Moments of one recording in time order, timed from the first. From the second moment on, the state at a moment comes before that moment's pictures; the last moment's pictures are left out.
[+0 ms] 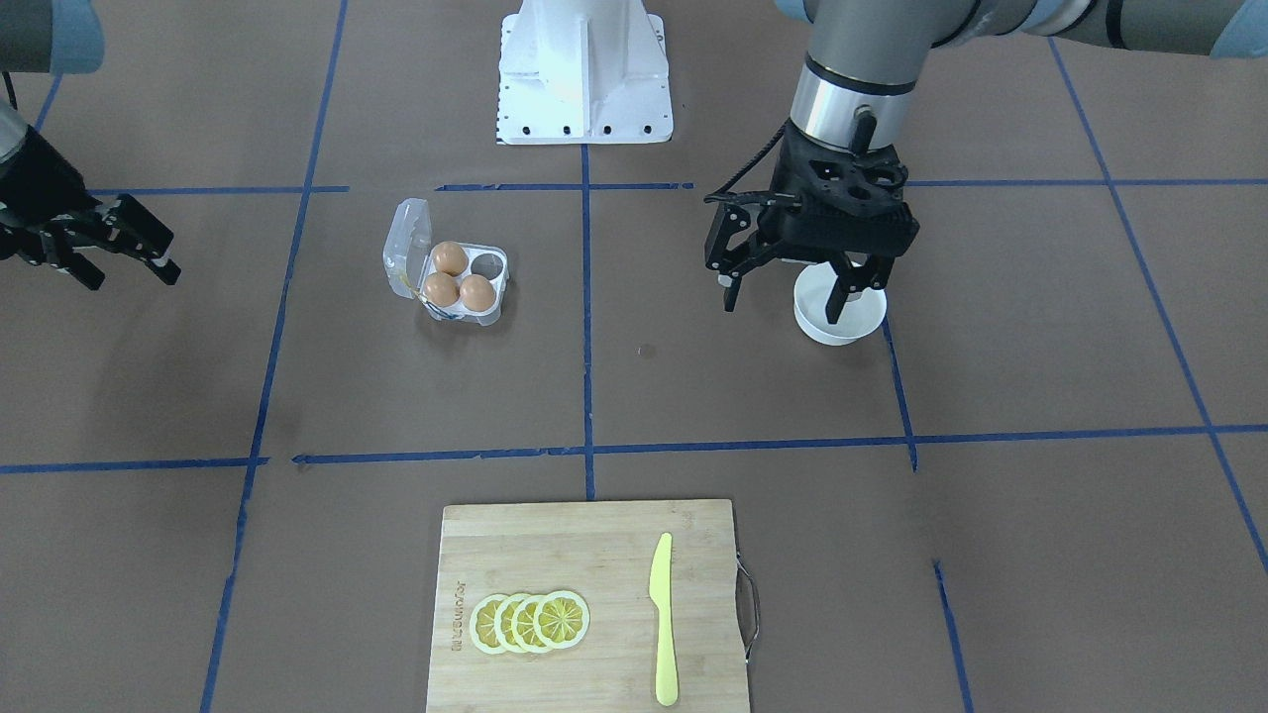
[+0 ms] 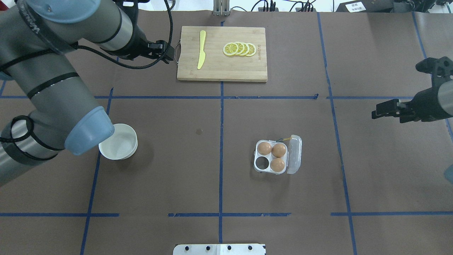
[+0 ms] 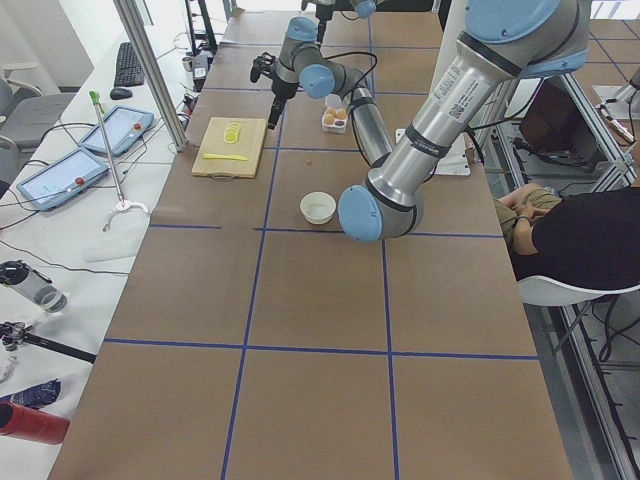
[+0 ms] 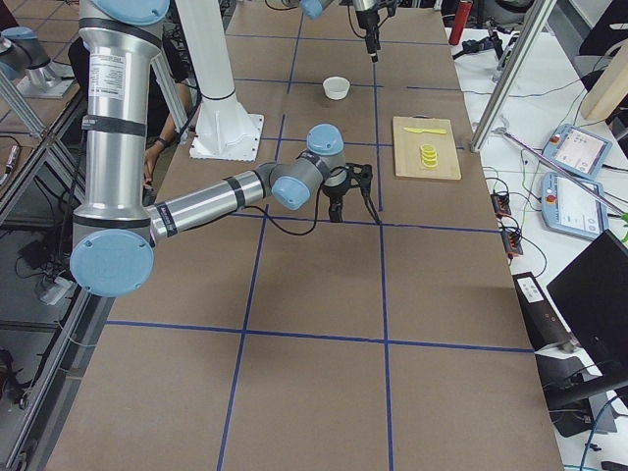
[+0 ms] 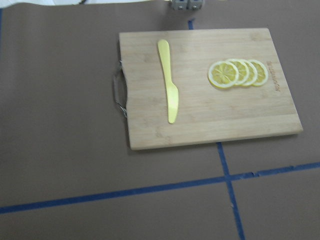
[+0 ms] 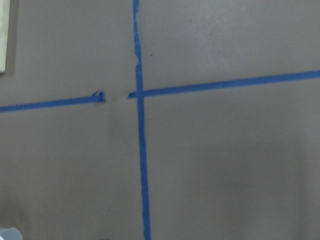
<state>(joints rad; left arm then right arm) -0.85 -2.25 -1.90 -1.46 -1.87 -0.89 0.90 -1.66 2.00 -1.08 2.11 1.08</state>
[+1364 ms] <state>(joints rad) -1.12 -2.09 -1.96 -1.42 -1.96 -0.48 0.48 -1.44 2.02 -1.08 1.85 1.46</state>
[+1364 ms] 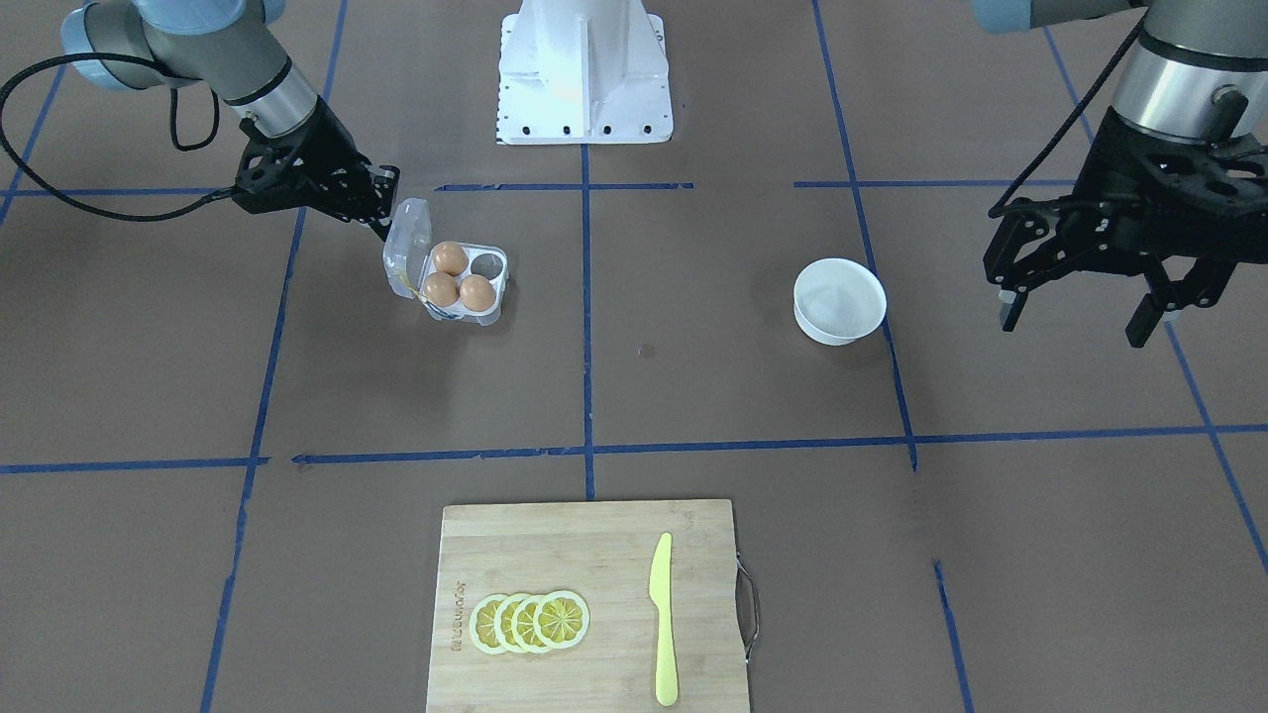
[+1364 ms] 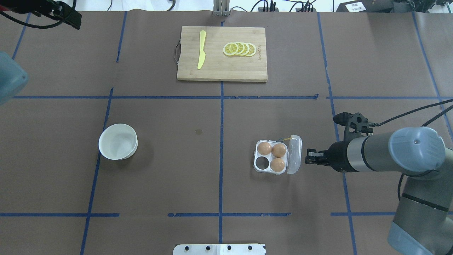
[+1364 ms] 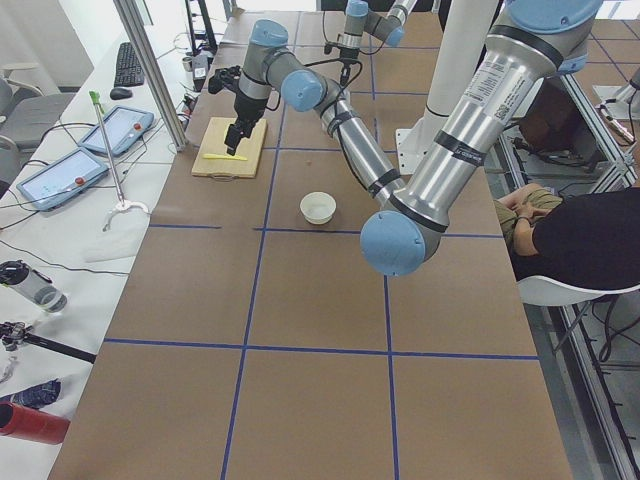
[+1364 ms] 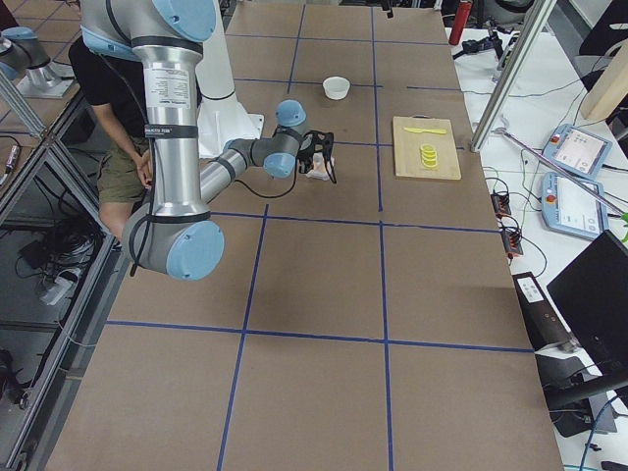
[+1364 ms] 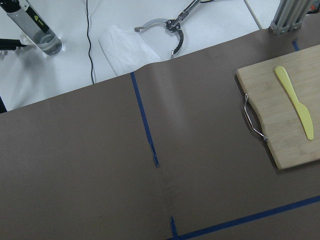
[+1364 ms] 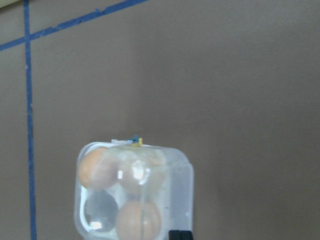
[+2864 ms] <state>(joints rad) -1.28 -1.84 -1.86 -1.44 -2.10 -0.18 0.71 -1.17 2.04 -1.37 2.00 1.34</state>
